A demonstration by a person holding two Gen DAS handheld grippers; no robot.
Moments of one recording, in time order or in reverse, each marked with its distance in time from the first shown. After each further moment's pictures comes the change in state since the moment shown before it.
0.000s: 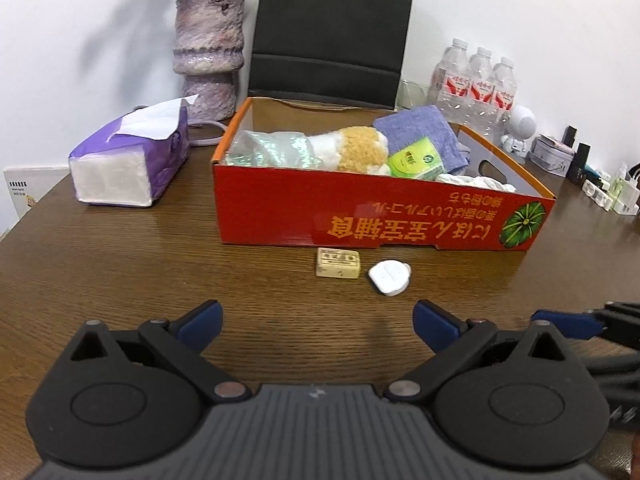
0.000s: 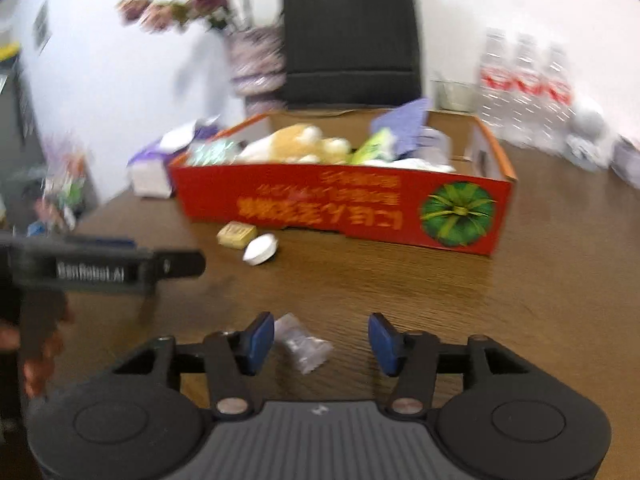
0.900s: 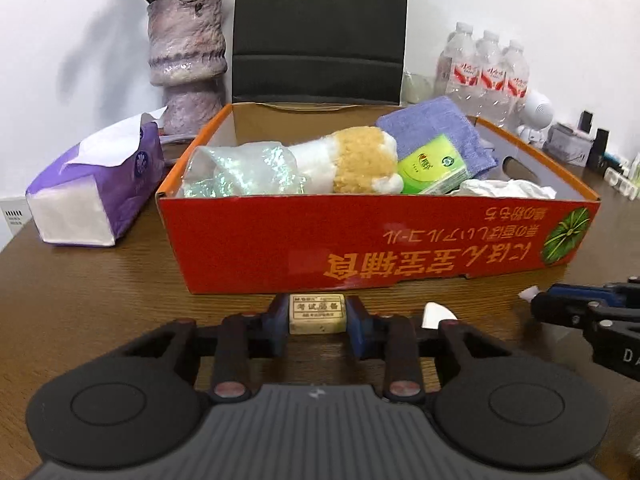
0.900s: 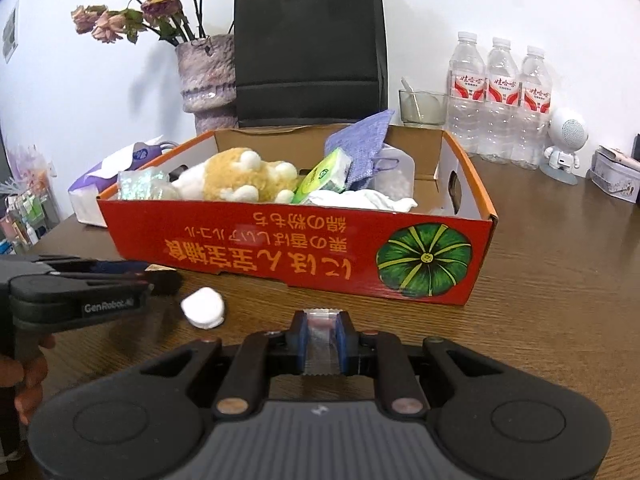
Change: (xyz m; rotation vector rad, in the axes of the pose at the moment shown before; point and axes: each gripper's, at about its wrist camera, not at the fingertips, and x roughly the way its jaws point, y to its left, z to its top) left arm 0.057 -0.016 0.020 0.061 -0.024 0.030; right arm 0.037 -0.028 0.030 0.059 -0.053 -0.109
